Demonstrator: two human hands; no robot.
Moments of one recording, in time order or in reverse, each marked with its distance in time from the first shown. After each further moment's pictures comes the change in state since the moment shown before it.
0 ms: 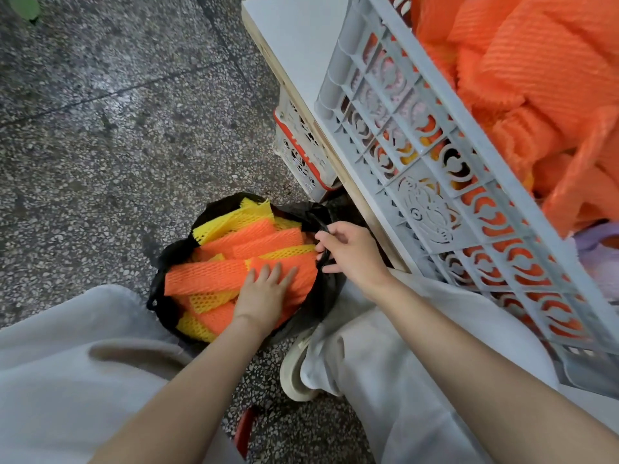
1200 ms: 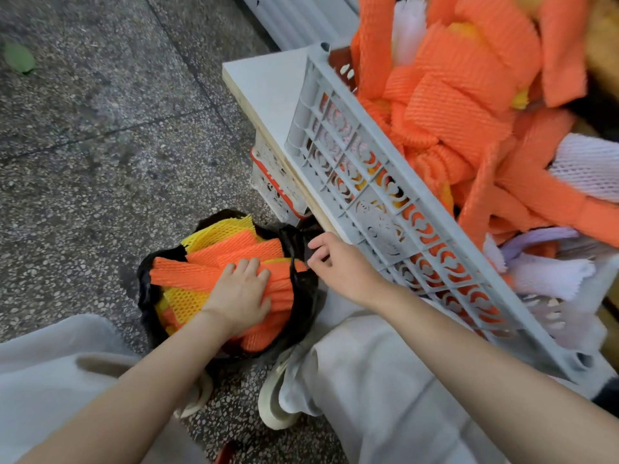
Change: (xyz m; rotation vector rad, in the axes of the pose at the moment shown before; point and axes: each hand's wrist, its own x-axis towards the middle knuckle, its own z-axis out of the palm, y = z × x) left_hand -0.016 -0.016 -0.061 -0.076 0.318 0.076; right_hand -0.042 -0.035 -0.041 -0.649 -0.086 -0.279
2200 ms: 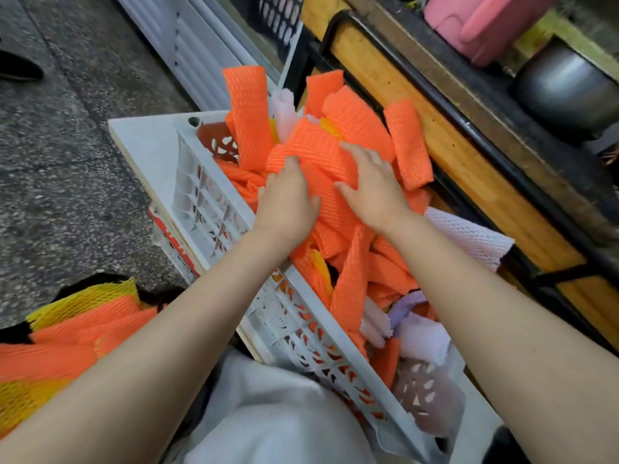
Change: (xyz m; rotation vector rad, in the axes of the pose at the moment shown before) left_hand 0.182 0.148 -0.215 -0.817 0.474 -0.124; right_hand 0.050 0.051 -0.243 -0.541 0.585 -0.090
